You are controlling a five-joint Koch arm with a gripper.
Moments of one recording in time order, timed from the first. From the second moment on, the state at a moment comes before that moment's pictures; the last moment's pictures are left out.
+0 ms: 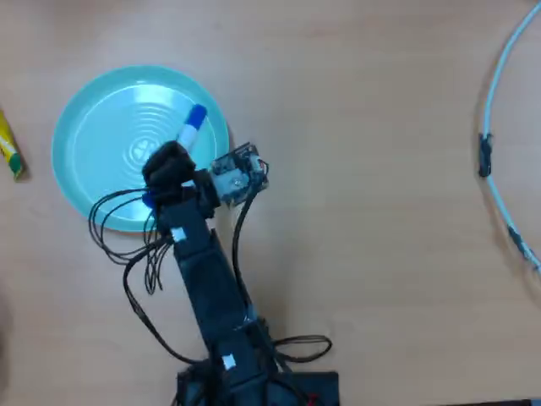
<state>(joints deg) 68.7 99.2 68.1 77.3 -23.2</state>
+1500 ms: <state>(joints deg) 59.9 70.8 91.3 21.2 -17.2</state>
